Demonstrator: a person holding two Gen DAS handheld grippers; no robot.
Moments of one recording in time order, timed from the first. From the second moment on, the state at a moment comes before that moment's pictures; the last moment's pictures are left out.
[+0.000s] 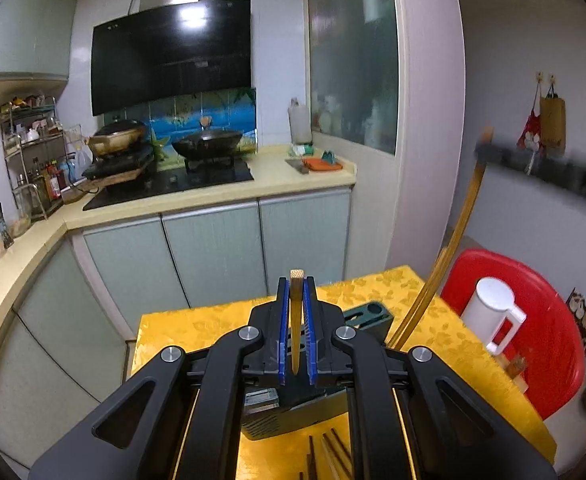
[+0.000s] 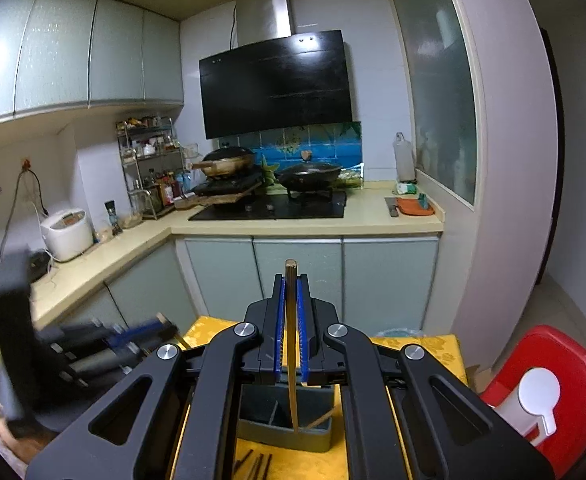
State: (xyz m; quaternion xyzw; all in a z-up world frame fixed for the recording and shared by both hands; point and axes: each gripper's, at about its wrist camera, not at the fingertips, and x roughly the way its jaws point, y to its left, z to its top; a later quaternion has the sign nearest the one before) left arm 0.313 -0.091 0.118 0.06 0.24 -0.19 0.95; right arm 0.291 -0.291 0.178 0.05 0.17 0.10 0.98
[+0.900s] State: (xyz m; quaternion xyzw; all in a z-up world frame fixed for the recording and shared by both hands) left arm 0.335 -0.072 0.090 0.05 0.28 -0.17 0.94; right arm 0.342 -0.264 0.109 0.03 0.26 0.11 0.96
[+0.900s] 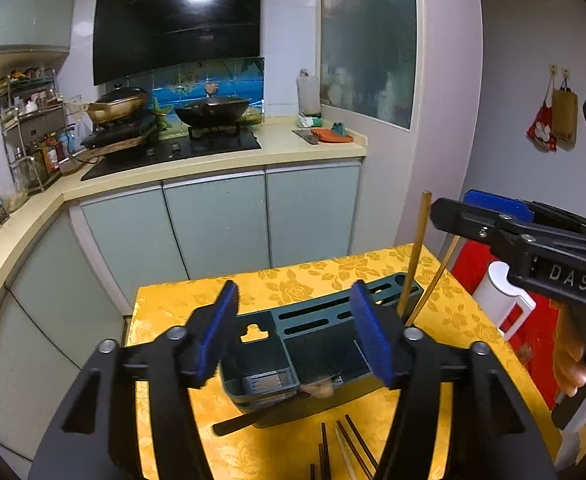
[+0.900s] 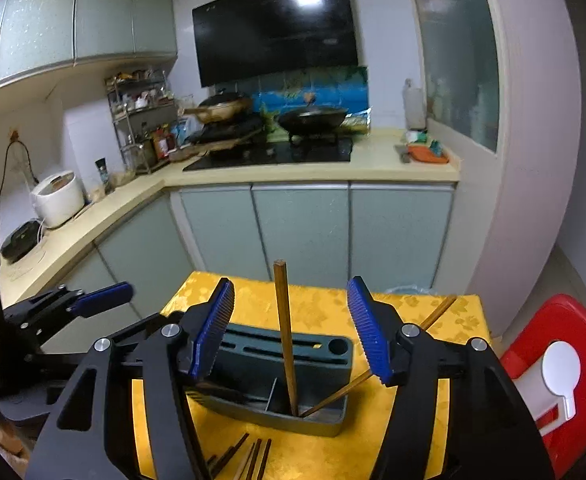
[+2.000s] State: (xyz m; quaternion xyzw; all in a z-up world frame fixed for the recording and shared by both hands) left arm 0.190 -0.022 0.010 0.02 0.27 -0.08 0.96; right arm 0.202 -0.308 0.012 -0.02 0.23 0.05 0.97
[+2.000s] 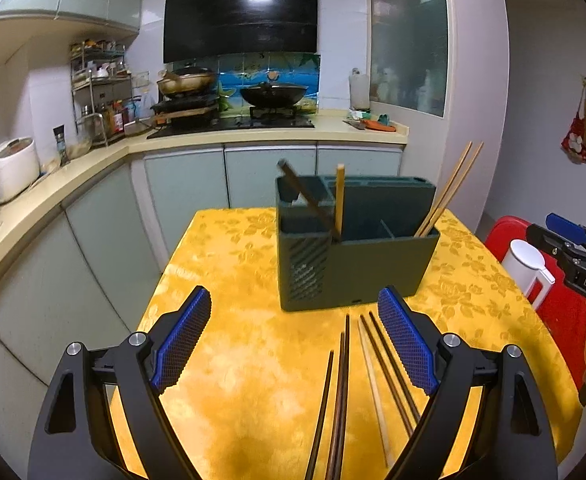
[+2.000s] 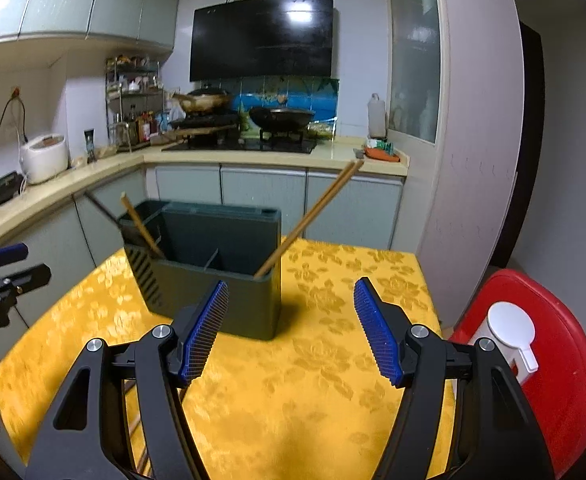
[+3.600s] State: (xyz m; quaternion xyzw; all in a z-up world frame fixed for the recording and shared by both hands) left arm 0.080 0.026 -0.125 0.07 0.38 -0.14 0.91; right arm 0.086 -0.215 -0.130 -0.04 0.36 0.07 0.93
